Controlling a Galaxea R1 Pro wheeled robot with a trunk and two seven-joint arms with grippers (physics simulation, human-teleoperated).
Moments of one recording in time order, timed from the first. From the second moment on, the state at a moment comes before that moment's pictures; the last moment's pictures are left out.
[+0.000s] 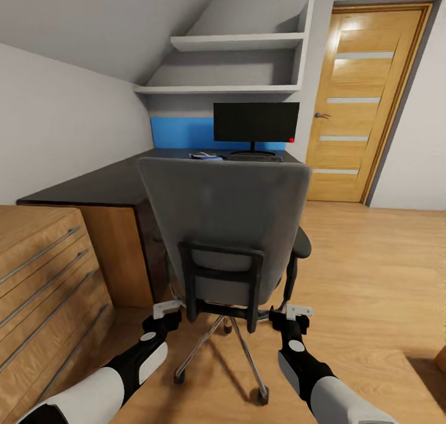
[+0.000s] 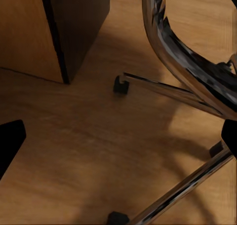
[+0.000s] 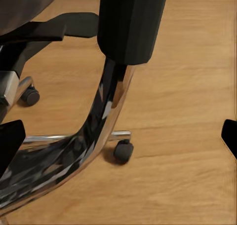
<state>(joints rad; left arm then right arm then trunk) -0.70 0.00 -0.66 -0.36 0.76 -0.13 0.33 -0.66 0.12 -0.06 -0.29 0.08 -0.30 -0.32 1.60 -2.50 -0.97</state>
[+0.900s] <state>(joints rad) -0.70 -0.01 -0.66 -0.36 0.76 -0.13 0.32 -0.66 0.12 -0.06 -0.30 0.08 -0.34 -0.31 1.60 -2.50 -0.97</state>
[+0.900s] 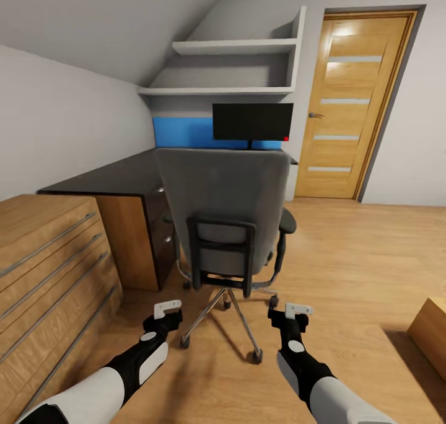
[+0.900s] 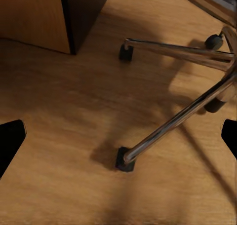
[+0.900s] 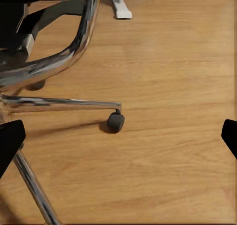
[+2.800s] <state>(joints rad) -0.70 -0.13 -0.69 -0.40 0.75 -0.04 0.32 -0.65 0.17 0.19 -0.28 0.09 -0.26 -0.30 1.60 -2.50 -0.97</state>
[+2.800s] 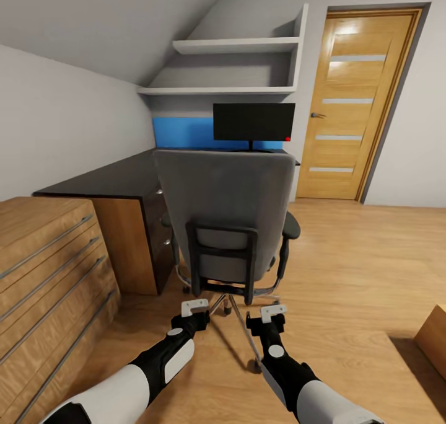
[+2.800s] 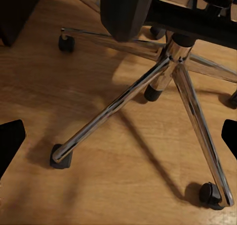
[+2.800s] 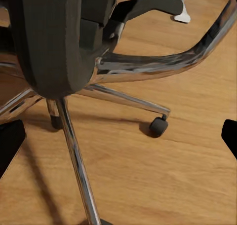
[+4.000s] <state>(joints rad) -0.70 -0.13 -0.72 -0.40 0.76 -0.04 0.32 -0.65 0.17 0.19 -0.28 0.09 -0.30 -0.31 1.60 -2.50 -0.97</state>
